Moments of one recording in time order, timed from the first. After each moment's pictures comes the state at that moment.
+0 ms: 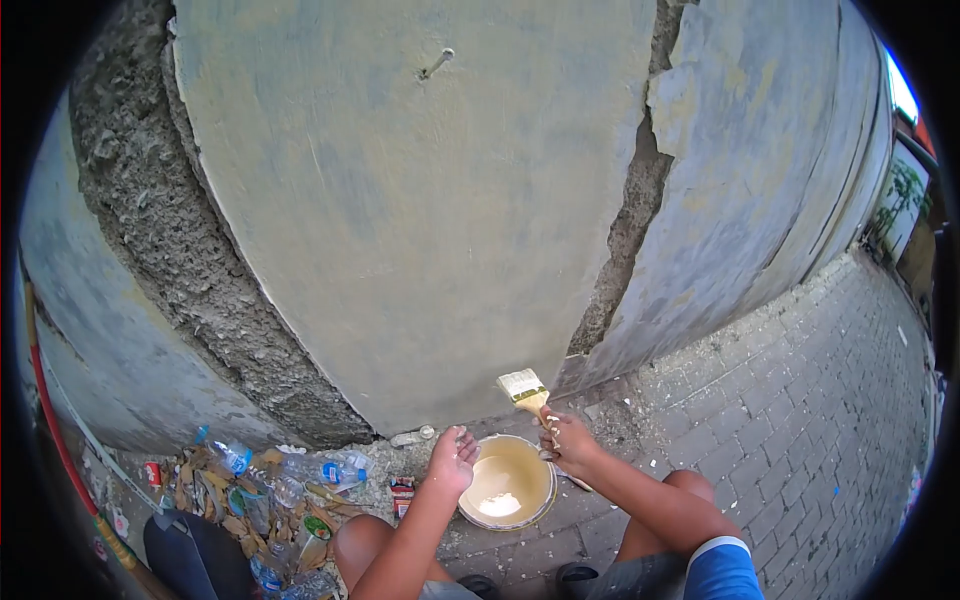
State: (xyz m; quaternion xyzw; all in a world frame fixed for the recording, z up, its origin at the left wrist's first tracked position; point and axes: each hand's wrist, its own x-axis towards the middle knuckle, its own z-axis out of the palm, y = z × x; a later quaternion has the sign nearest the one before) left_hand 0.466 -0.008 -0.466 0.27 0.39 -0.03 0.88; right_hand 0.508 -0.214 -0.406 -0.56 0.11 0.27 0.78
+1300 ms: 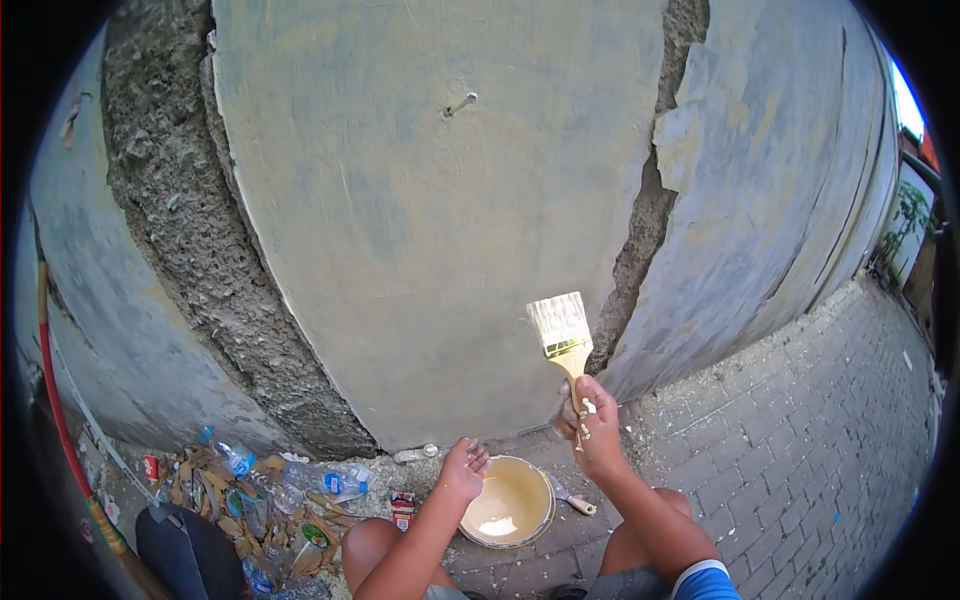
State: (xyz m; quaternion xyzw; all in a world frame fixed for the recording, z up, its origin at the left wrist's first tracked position) left_hand 0.480 -0.017 -0.476 0.25 0.38 -0.05 0.89; right_hand 0.506 -0.206 -0.316 -0.51 -0.10 0.06 0.85
